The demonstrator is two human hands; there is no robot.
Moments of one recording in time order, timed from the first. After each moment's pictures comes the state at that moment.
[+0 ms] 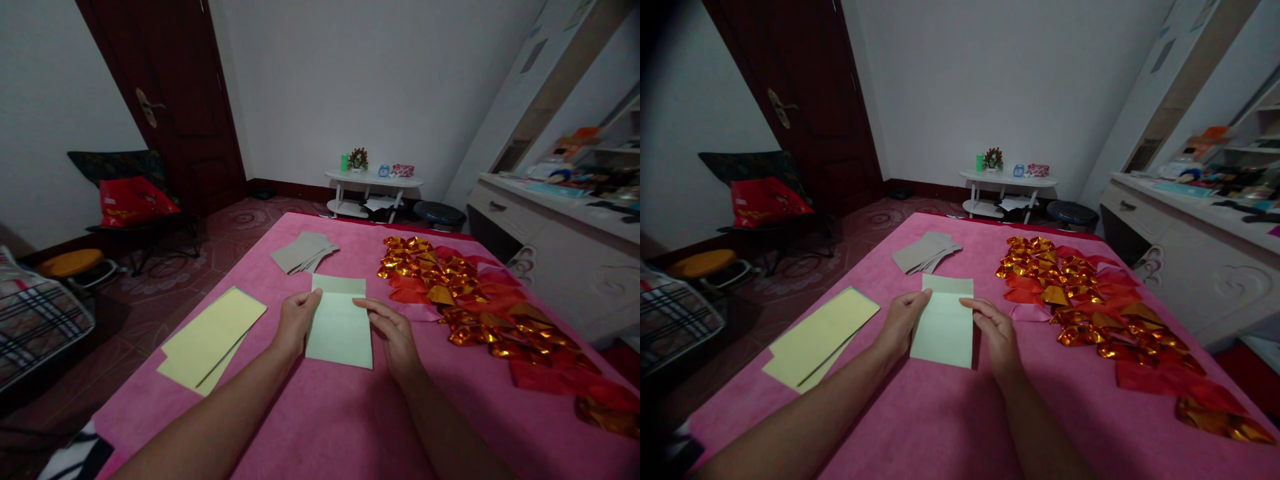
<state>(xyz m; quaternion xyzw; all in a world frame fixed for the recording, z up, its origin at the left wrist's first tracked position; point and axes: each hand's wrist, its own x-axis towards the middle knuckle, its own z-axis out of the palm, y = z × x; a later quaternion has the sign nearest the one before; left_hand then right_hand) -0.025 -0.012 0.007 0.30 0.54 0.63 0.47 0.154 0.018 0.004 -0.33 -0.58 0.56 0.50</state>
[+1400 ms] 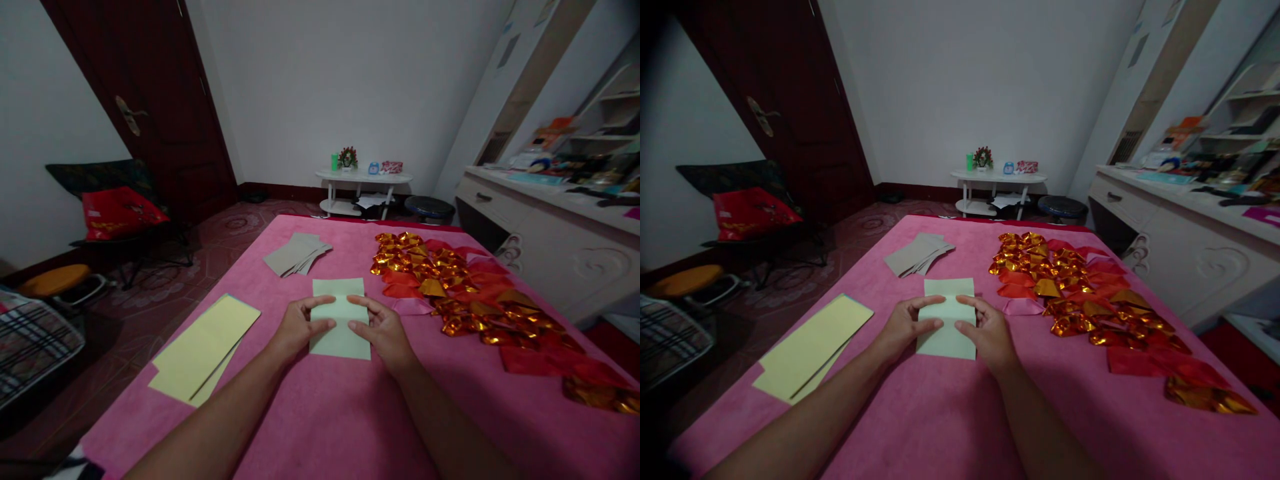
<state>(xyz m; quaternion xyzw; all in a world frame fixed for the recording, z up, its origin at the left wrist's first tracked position) -0.026 -0.013 -0.002 0.38 0.44 0.56 0.59 0.151 0.021 -0.006 -0.33 -0.47 0.67 0.46</state>
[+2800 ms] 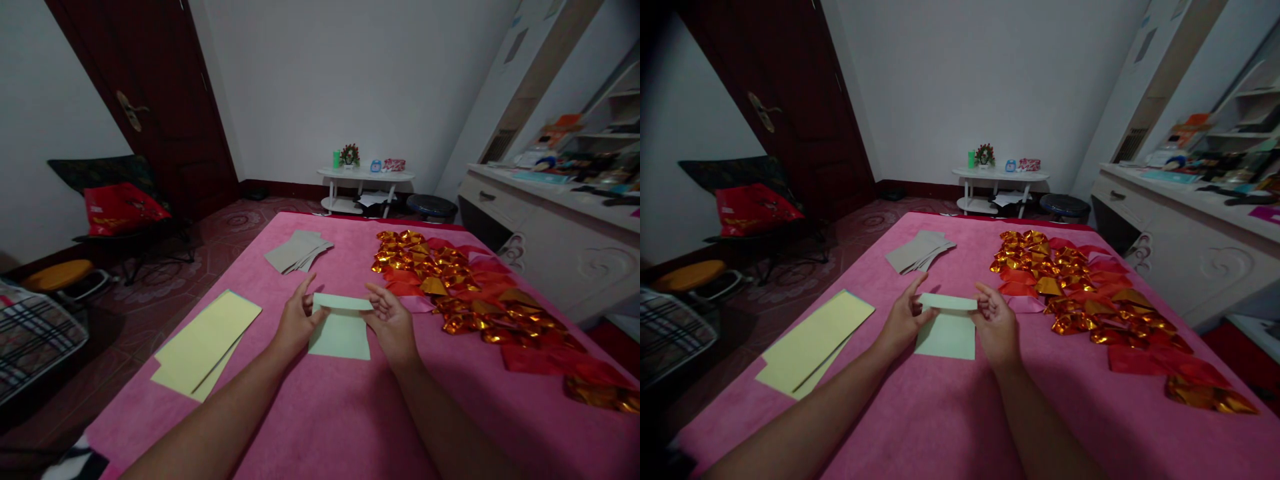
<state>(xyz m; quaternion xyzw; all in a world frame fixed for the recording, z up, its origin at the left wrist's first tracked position) -0.027 -0.010 -0.004 0.47 0.50 0.59 0.43 0.152 0.026 -0.005 -0.39 -0.53 0.50 0.56</state>
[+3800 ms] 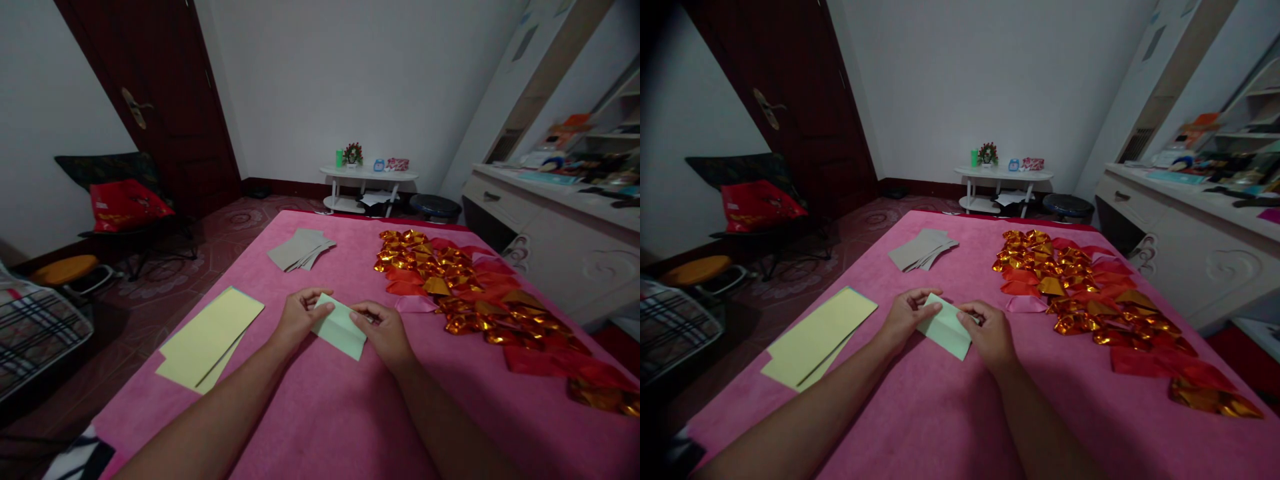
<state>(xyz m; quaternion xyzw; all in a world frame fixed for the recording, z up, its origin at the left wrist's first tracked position) -0.029 -0.011 0.006 0.39 0.47 0.60 0.52 0.149 0.019 -0.006 -0.39 -0.66 0.48 0.44</state>
